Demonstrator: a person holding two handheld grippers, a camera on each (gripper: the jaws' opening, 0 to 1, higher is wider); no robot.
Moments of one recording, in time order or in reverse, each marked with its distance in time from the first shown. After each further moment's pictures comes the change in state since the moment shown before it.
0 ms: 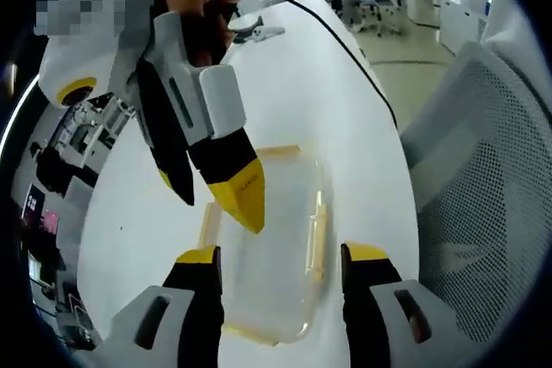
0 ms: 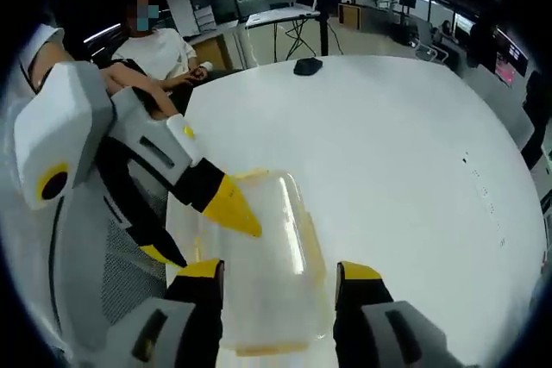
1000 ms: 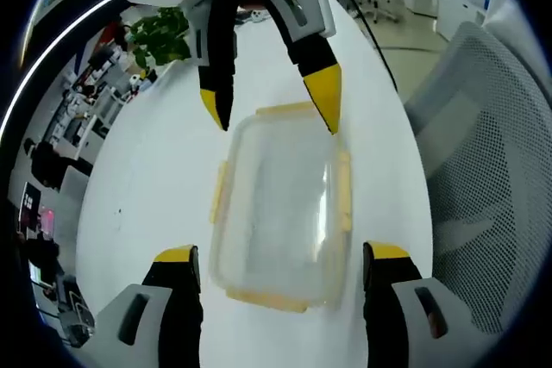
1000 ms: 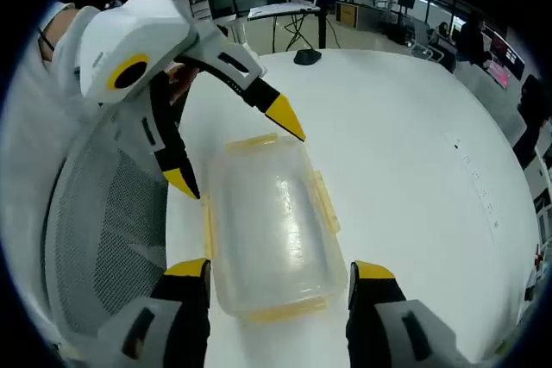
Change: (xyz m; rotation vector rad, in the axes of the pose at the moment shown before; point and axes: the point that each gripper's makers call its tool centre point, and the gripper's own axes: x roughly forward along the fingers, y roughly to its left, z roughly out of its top) left arm -0.002 0.019 -0.040 0.014 0.084 -0.030; right arm -0.008 0.012 -0.040 -0.033 0.038 -0.059
